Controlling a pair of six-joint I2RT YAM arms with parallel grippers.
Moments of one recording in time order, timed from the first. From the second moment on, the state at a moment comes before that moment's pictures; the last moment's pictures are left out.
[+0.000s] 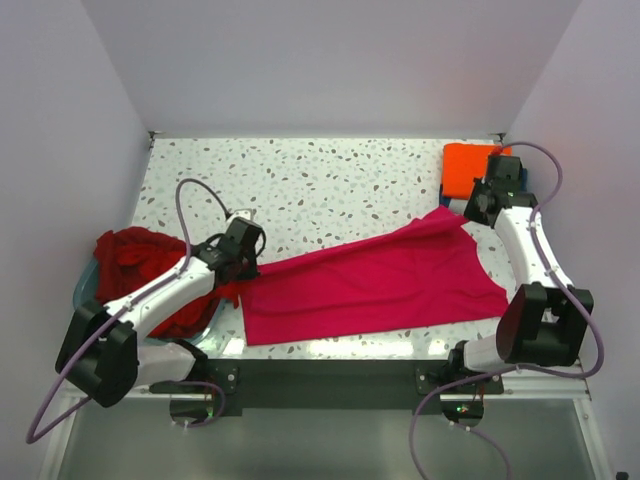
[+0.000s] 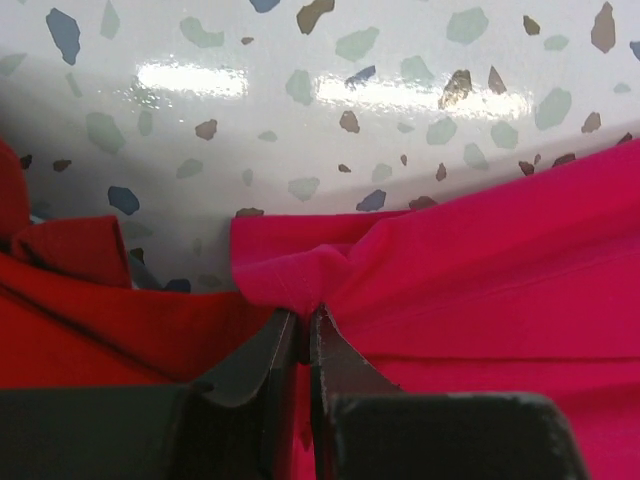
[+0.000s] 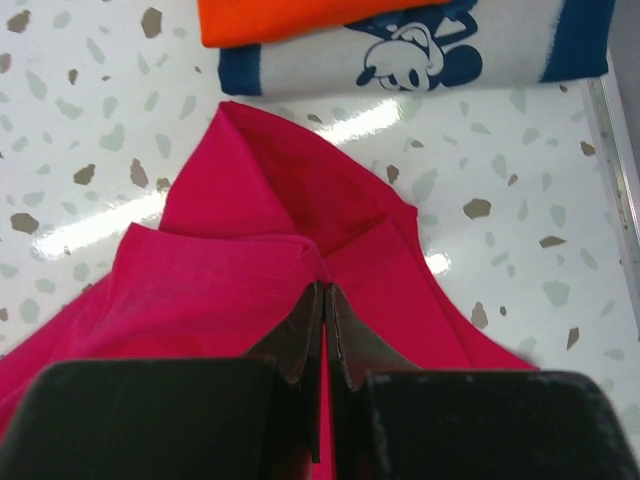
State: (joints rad) left arm -0.50 1.25 0.74 -0.52 -0.29 -0.55; right arm -0.12 1.44 1.18 -0.59 0.13 0.22
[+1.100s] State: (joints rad) left arm -0.72 1.01 0.66 -0.73 -0.29 -0.74; right arm -0.13 1.10 0.95 -0.74 0.35 0.23
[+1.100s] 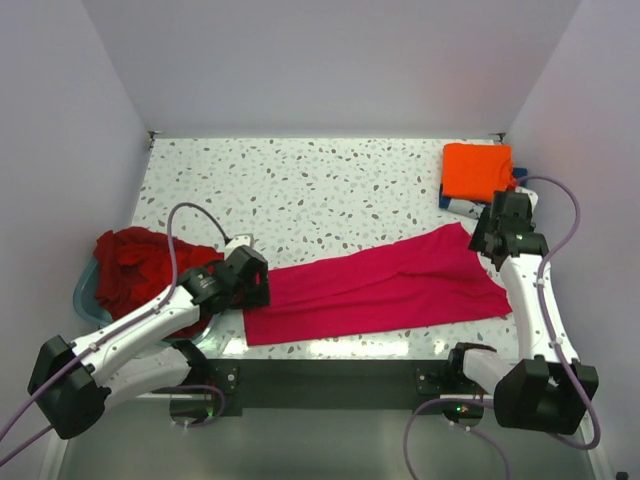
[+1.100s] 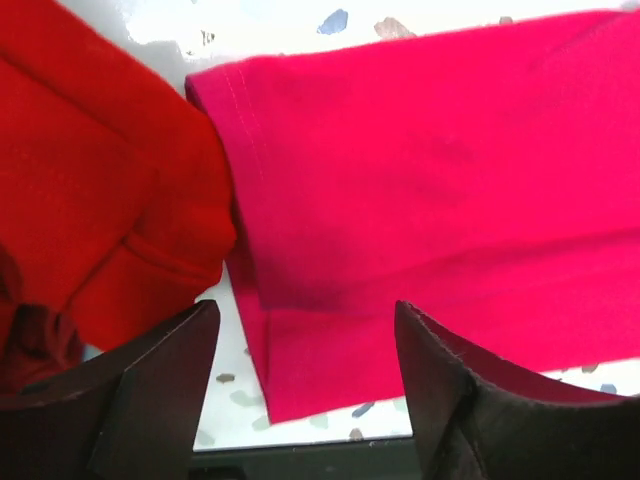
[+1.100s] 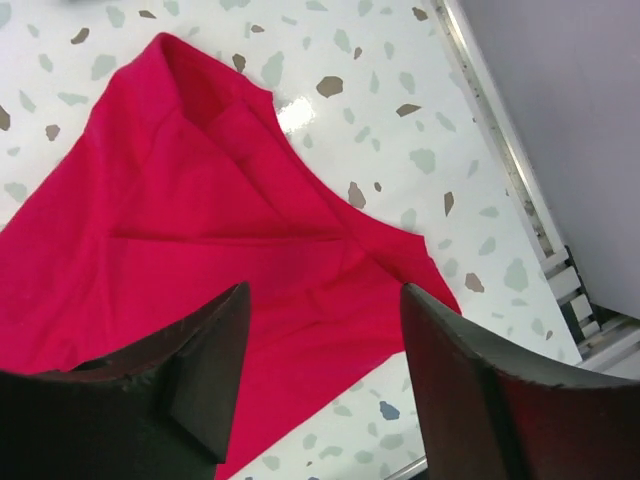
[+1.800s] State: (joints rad) left arm -0.73 1.09 0.74 -0.75 -0.29 -0.75; right arm -0.06 1.27 0.93 -0.59 0.04 0.26
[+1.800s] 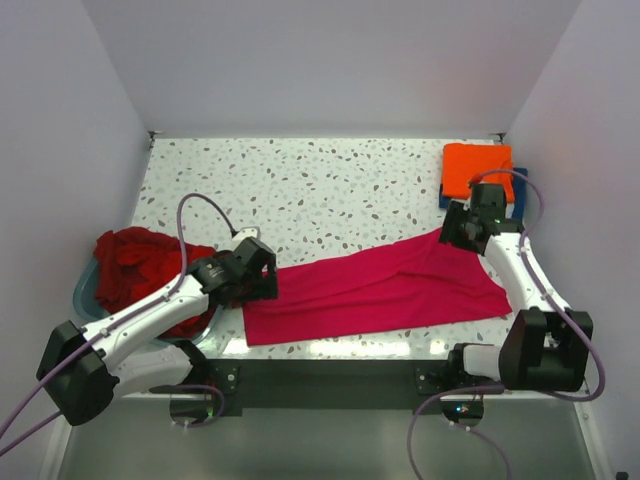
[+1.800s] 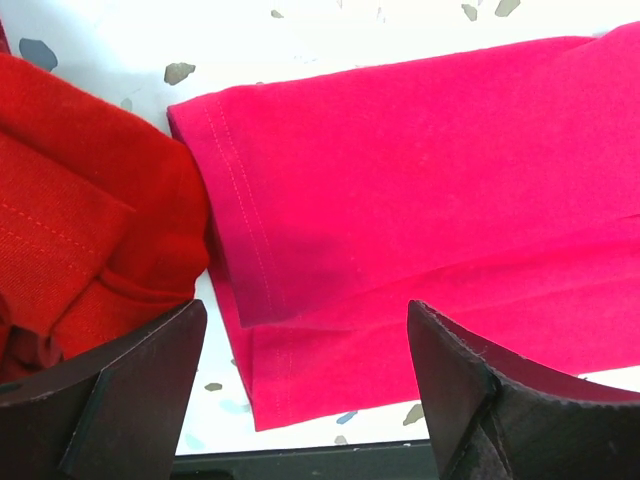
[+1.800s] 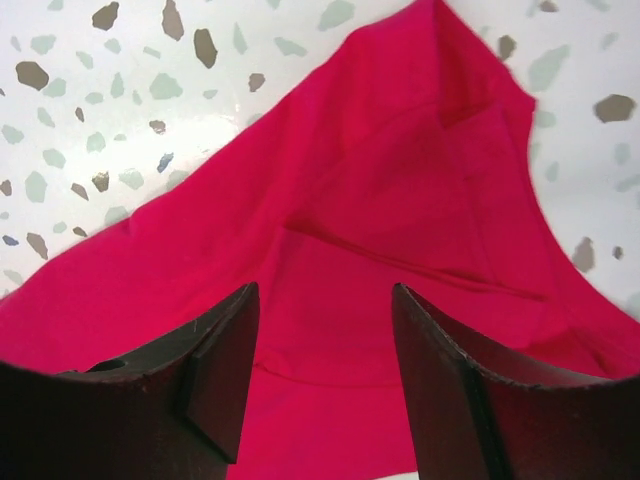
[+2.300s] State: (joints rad) left arm -0.73 1.13 0.73 -0.71 -0.29 -0.75; right arm 0.05 1.52 0.93 -0.46 0.01 0.29
